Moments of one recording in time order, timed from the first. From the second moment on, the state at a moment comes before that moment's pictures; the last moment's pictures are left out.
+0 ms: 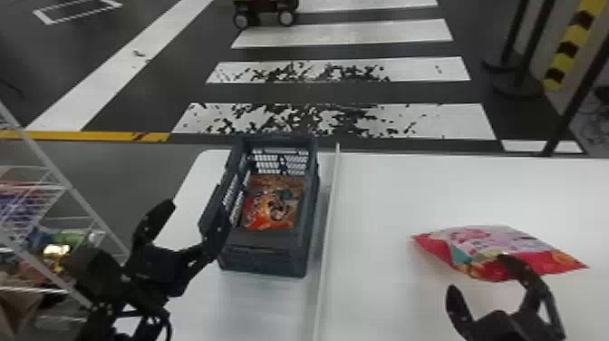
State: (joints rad) left arm 0.53 0.30 0.13 -1.92 0.38 -0.18 -0.17; right arm 0.55 -0.01 0.07 -1.95 0.76 0.08 0.16
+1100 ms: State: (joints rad) left arm 0.52 0.30 0.13 -1.91 0.38 -0.18 -0.17; right arm 0.52 -0.01 -0.13 -2.09 0.02 0.54 0.52
